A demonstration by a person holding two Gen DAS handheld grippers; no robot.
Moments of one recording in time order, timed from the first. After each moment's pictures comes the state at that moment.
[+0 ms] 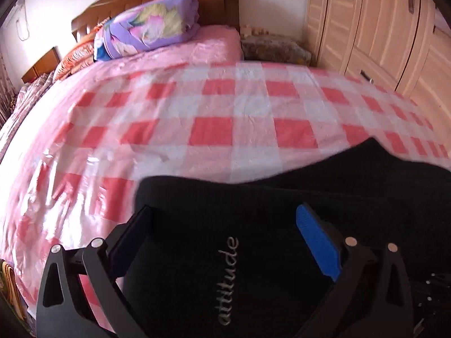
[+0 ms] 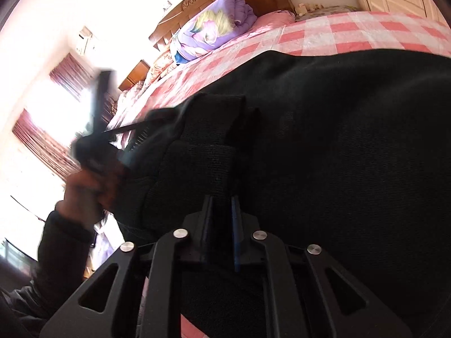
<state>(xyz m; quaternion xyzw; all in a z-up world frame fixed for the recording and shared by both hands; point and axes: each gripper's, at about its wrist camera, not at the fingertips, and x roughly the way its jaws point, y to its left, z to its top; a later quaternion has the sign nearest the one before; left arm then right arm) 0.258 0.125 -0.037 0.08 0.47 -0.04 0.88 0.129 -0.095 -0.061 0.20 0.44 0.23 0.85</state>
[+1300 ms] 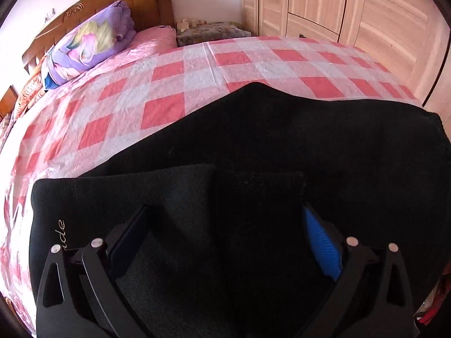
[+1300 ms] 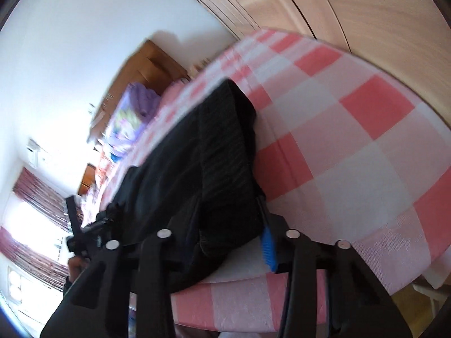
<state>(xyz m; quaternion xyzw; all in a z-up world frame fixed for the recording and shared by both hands) 0.214 0.009 -0.053 0.13 0.46 -0.16 0.87 -0.014 -0.356 -0.049 0.36 0.32 0.00 0.87</state>
